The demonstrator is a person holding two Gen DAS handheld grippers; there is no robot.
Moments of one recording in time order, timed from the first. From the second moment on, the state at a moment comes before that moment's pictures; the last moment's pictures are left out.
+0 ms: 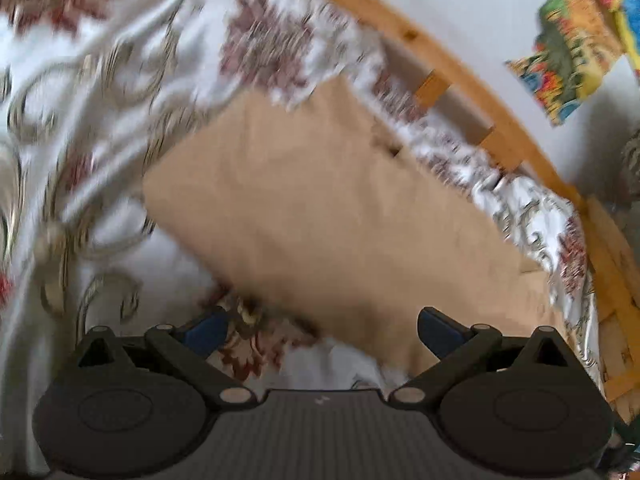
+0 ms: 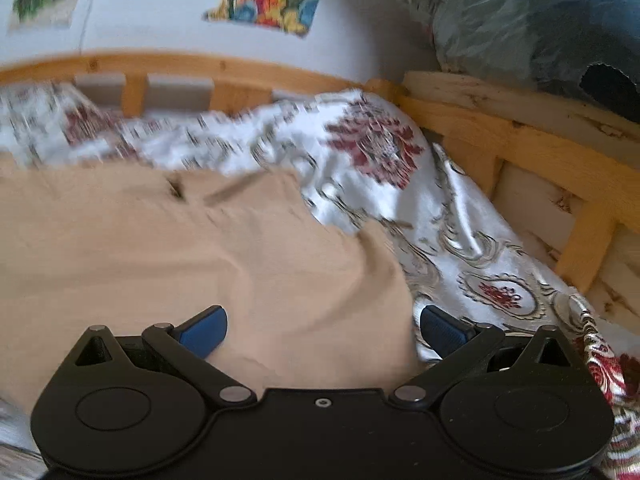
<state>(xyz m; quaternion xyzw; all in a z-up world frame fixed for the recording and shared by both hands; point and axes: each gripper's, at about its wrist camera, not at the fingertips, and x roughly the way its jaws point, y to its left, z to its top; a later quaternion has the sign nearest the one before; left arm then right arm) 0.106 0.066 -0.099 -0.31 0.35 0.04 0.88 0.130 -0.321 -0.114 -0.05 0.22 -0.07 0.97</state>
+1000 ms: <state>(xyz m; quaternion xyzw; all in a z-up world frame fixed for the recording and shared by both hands) 0.149 0.120 -0.105 -0.38 0.36 0.09 0.85 0.095 -0.402 -0.133 0.42 0.23 -0.12 0.87</state>
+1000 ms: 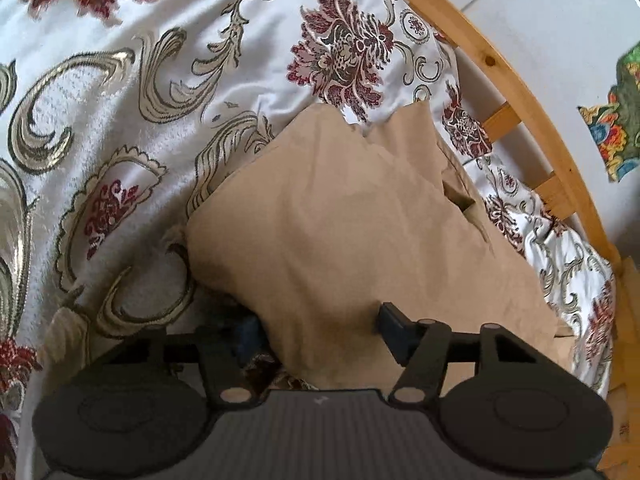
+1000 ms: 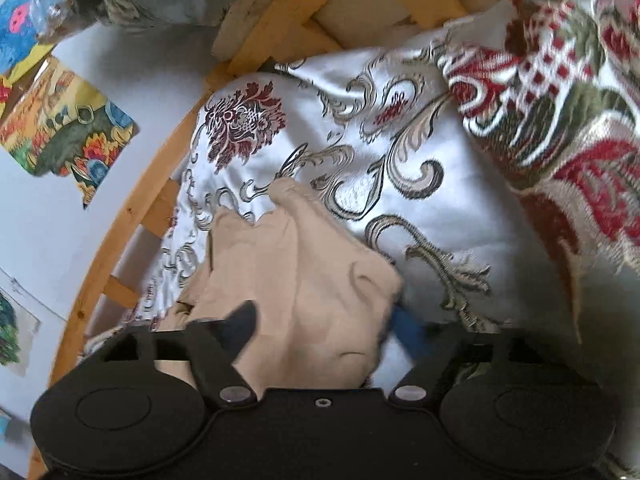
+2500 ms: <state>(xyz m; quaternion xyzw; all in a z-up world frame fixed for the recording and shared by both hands) 0.127 0.147 -0.119 -0.37 0.32 0.02 0.87 0.098 -0.220 -0.097 -0.11 0.16 0.05 0.98</state>
